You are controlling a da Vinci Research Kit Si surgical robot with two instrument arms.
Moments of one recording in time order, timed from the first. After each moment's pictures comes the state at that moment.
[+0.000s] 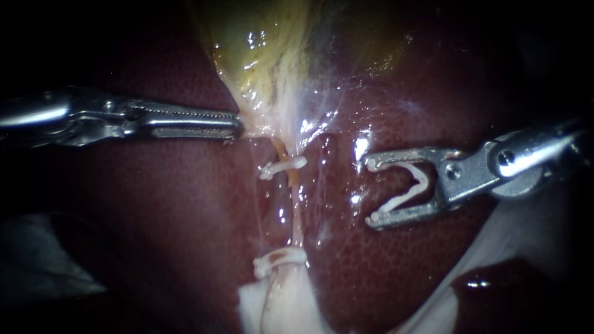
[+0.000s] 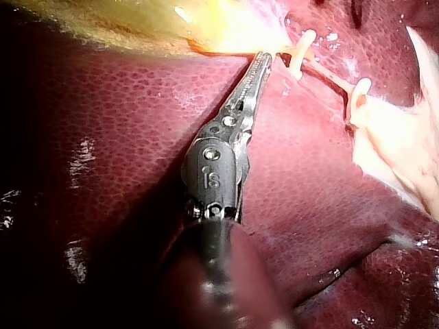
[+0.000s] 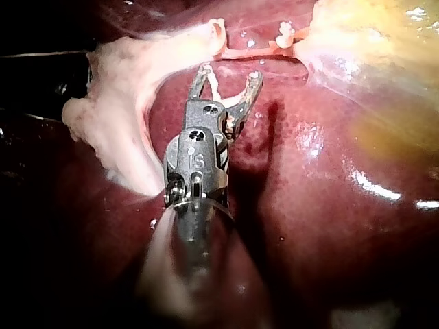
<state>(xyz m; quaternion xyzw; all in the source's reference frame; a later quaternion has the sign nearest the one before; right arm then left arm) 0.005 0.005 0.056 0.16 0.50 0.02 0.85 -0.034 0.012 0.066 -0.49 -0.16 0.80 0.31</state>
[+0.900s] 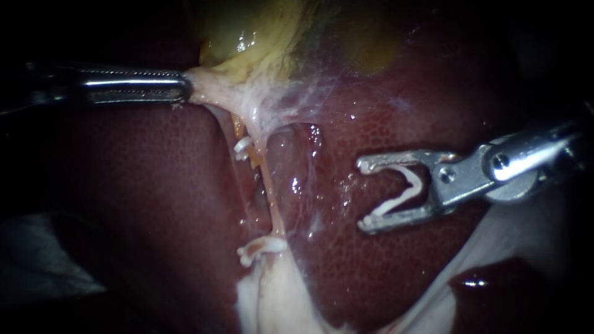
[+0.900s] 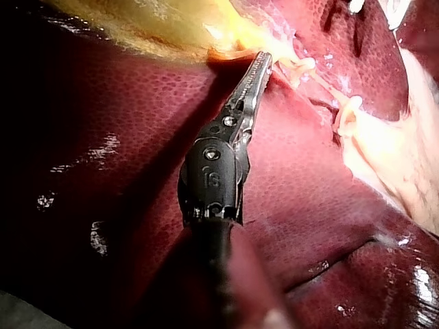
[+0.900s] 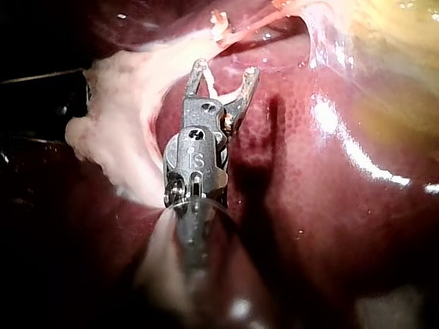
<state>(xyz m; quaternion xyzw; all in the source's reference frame) 0.007 0.004 0.055 0.20 0.50 0.08 0.84 -0.029 0.015 0.056 -0.51 -0.15 0.78 0.34</state>
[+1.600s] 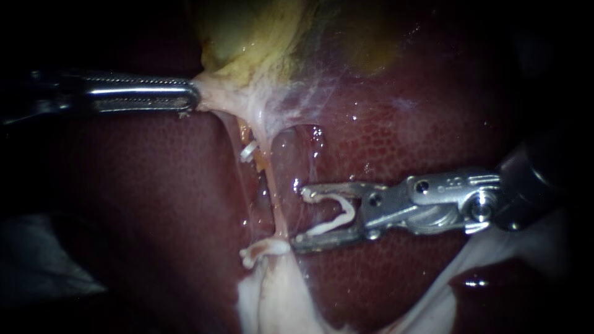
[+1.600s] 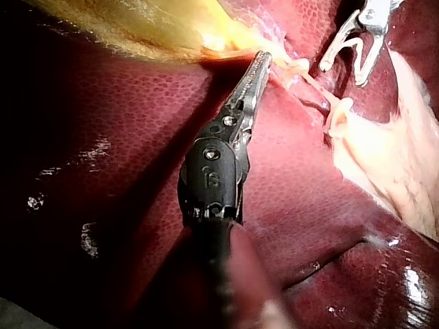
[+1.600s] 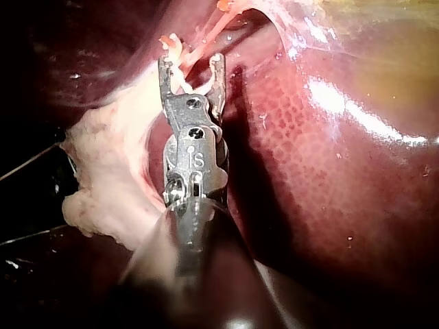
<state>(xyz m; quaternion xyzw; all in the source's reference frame) 0.014 0.000 0.063 0.27 0.48 0.16 0.82 -0.030 0.015 0.055 -0.50 -0.15 0.78 0.34</state>
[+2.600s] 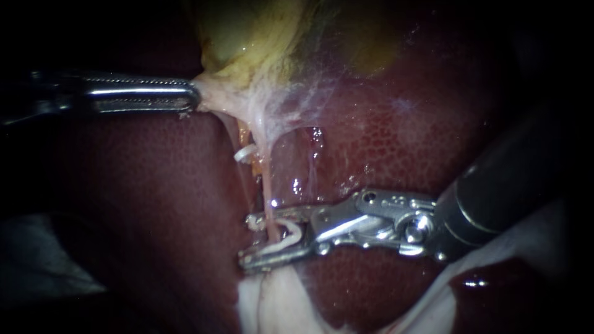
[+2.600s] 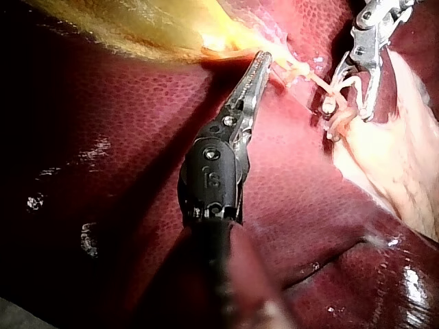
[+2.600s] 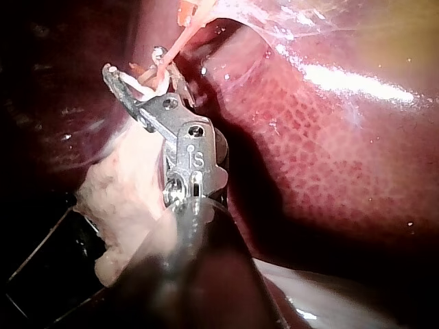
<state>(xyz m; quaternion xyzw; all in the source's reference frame) 0.020 -0.002 0.064 0.39 0.54 0.19 0.72 -0.030 0.015 0.055 -0.50 -0.15 0.78 0.34</state>
